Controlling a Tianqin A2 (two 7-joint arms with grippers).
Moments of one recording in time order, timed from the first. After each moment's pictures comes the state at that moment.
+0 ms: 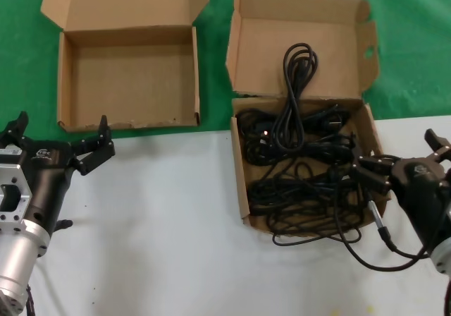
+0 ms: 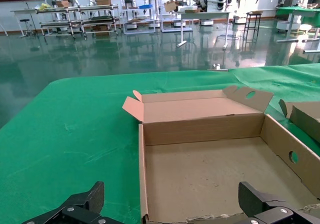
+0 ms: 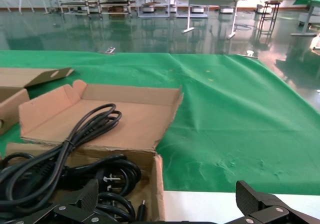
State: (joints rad) left arm -0.01 -0.31 1.63 -1.61 -1.81 -0.01 0.01; right arm 0.00 0.31 -1.61 1.61 1.80 0.00 0.00
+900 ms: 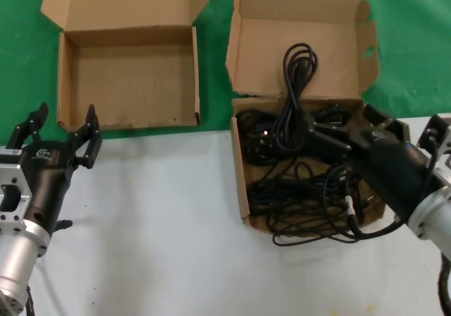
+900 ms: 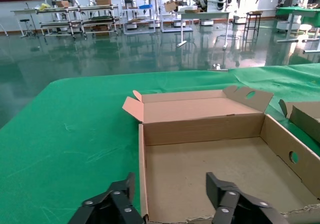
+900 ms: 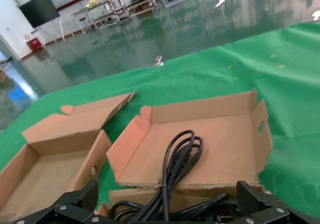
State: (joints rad) left arm -0.01 -0.31 1.63 -1.61 -1.81 -0.01 0.01; right arm 0.27 0.76 -2.17 1.81 2.51 0.30 0.02
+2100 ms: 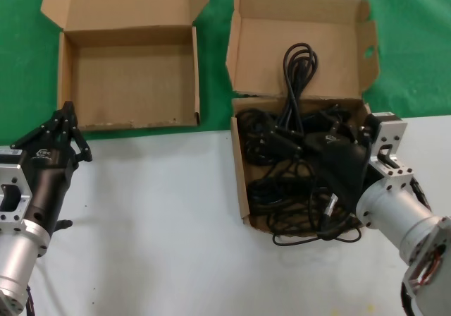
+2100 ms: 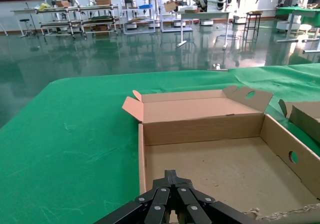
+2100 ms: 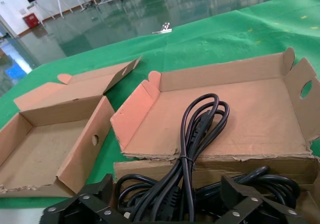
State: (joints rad) left arm -0.01 -0.31 1.63 -1.61 -1.81 -0.01 0.01; right arm 0.48 0.63 -2.38 1.61 2.65 0.35 -0.12
